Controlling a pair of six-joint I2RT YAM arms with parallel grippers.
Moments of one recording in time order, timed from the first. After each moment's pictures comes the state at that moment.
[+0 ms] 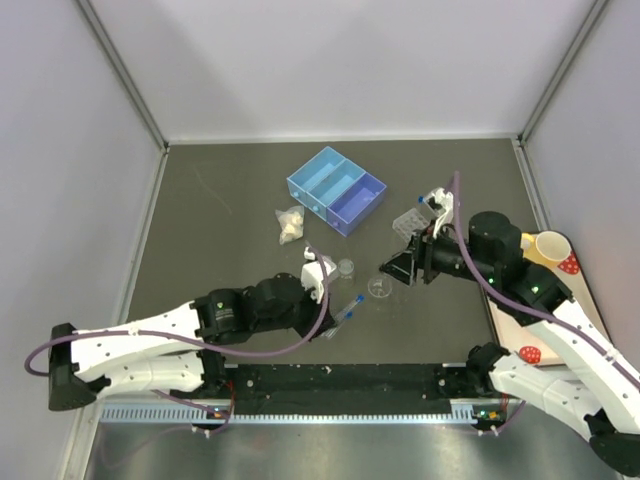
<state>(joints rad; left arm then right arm) -1.22 0.93 0.77 -0.47 -0.08 -0.49 0.65 0.79 0.97 -0.55 -0.33 0.42</state>
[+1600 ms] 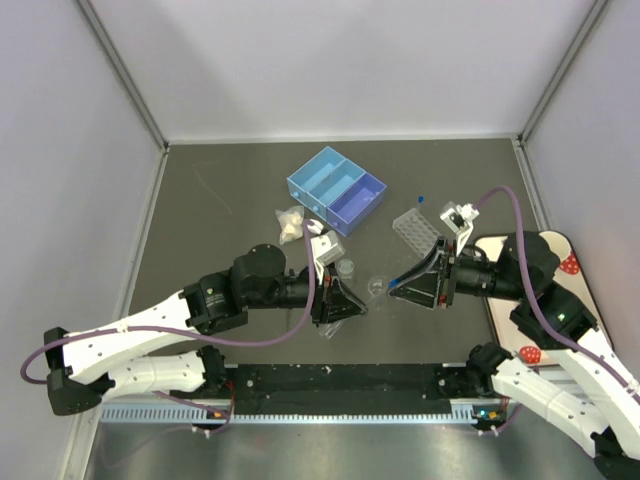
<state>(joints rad) -1.15 0.95 0.95 -0.21 0.30 -0.43 0.65 0.61 0.92 -0.44 -0.68 0.59</state>
